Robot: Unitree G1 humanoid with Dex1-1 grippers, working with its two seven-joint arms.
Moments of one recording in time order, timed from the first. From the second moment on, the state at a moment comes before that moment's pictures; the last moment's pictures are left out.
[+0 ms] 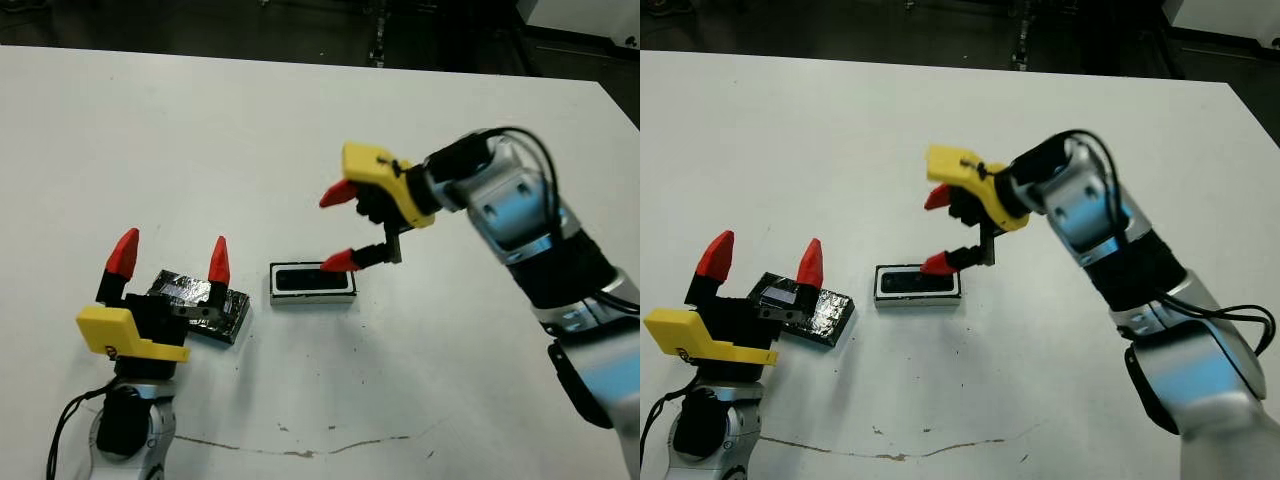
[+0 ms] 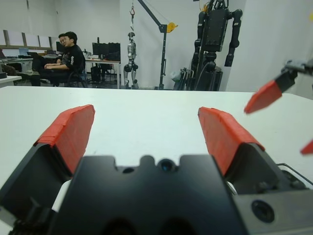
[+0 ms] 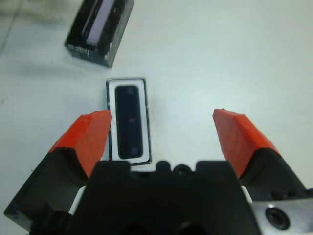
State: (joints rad) left arm 0.30 0.11 -0.02 -0.44 -0.11 -0.17 -0.07; right arm -0.96 -0.50 0.42 0.16 0.06 0.63 1.30
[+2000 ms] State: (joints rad) left arm -0.42 1.15 0.03 -0.10 -0.40 0.18 -1.34; right arm 0.31 -0.12 -0.12 -0.43 0.38 0.09 0.38
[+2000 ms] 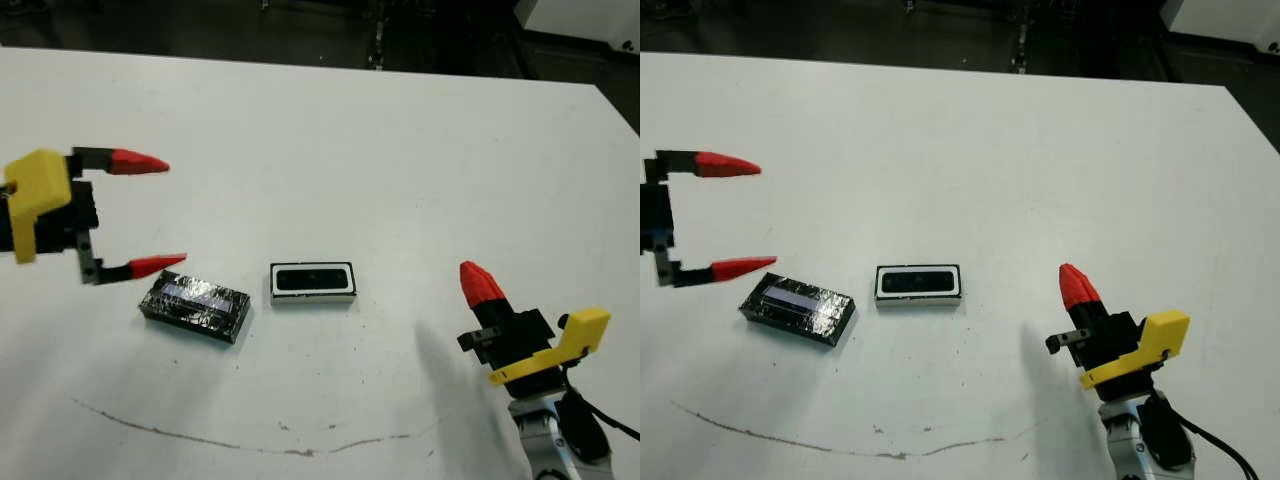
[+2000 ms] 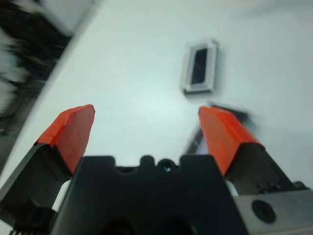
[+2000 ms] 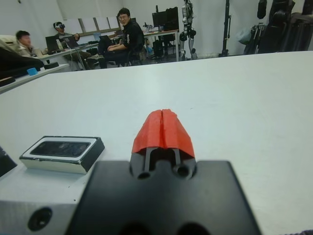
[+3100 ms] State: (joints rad) left arm -0.58 0.95 -0.24 0.06 -0.42 0.13 -1.61; right arm 0.32 -0.14 -0.12 -0.41 0.36 0.06 0.34
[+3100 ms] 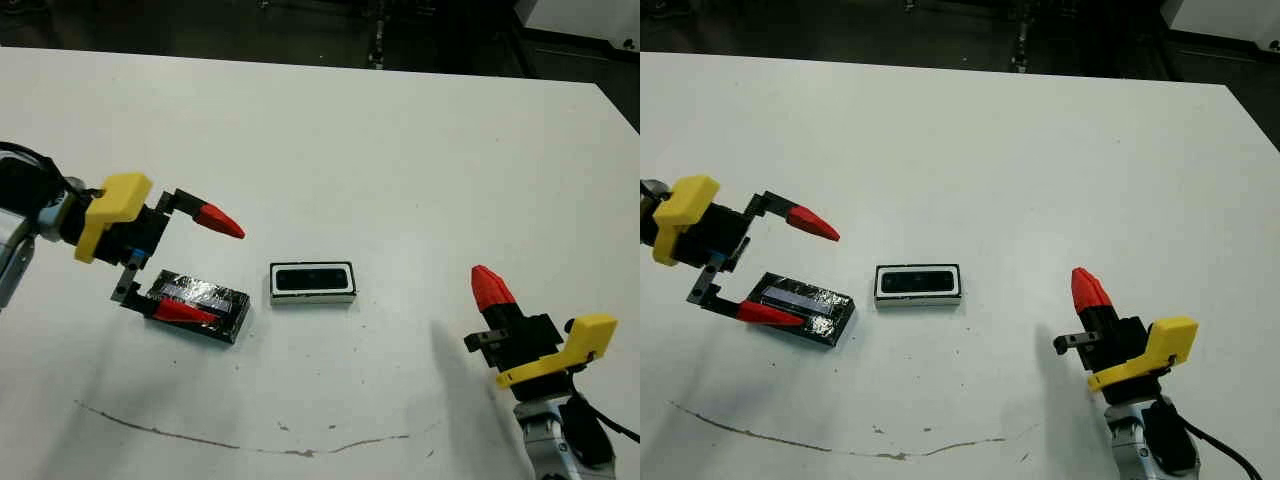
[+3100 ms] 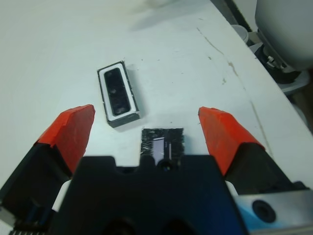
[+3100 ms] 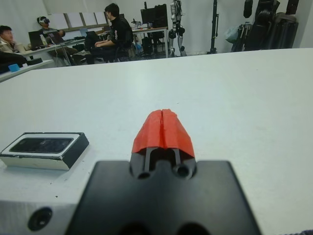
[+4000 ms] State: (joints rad) left arm -0.67 0.97 -0.40 0.15 -0.28 0.13 -1.61; right arm 0.33 -0.14 -0.11 -0.39 0.36 0.04 0.34
